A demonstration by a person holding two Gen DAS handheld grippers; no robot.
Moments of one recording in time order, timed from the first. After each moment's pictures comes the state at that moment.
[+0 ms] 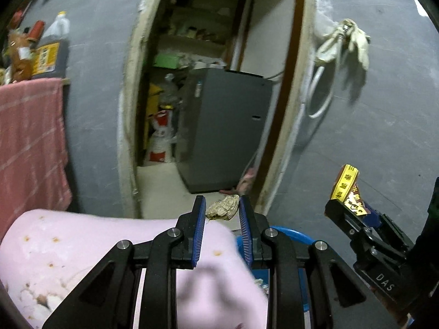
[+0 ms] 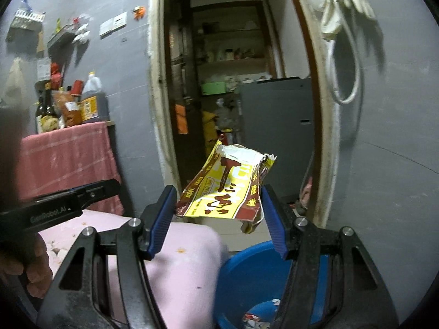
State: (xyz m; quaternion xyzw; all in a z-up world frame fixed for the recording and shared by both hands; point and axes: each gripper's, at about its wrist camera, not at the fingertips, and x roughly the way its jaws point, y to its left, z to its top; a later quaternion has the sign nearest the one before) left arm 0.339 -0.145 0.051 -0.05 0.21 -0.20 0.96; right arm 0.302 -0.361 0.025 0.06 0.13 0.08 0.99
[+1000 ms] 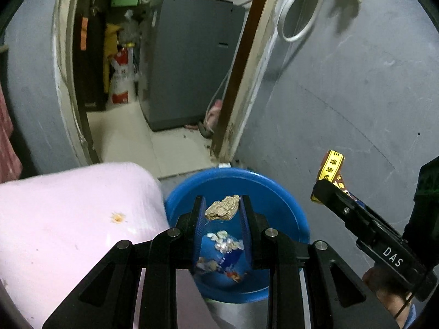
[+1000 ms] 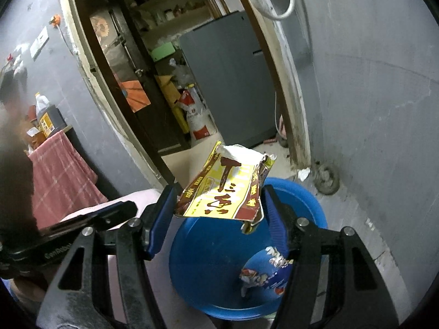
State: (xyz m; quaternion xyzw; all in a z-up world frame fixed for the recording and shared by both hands) left arm 0.389 -0.263 -0.020 -0.02 0.38 -0.27 0.89; right arm 0.335 -0.475 -0.036 0.19 0.28 0.05 0.94
